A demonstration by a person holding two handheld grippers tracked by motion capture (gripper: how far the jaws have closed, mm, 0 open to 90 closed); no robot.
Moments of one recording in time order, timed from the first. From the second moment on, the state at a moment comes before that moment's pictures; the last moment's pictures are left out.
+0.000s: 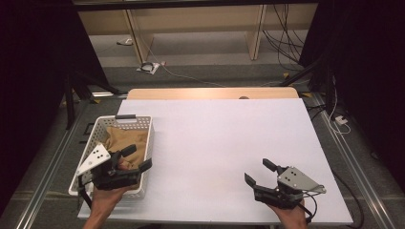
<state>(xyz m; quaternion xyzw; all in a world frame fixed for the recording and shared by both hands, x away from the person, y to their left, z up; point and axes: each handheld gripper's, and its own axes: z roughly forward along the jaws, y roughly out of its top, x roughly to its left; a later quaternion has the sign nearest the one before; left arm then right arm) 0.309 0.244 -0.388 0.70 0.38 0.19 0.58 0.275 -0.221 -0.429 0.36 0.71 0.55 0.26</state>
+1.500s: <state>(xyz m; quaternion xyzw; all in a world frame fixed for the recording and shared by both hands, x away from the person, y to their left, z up) 0.415 0.298 -0.405 0.78 0.55 0.15 0.26 0.279 -0.215 -0.433 0.35 0.73 0.54 0.23</state>
